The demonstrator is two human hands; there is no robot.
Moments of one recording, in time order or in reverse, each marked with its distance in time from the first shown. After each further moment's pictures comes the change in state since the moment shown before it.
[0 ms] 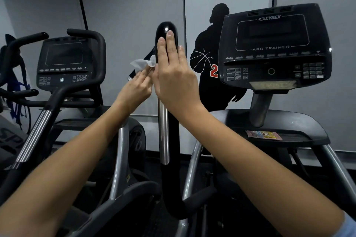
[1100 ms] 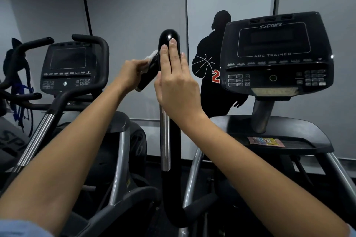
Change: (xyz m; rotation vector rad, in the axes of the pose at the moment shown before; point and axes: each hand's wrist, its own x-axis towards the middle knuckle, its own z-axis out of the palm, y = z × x) left_hand 0.029 -0.024 -0.046 -0.725 0.110 -0.411; right_hand 0.000 -0.003 -0.009 0.118 -0.094 0.035
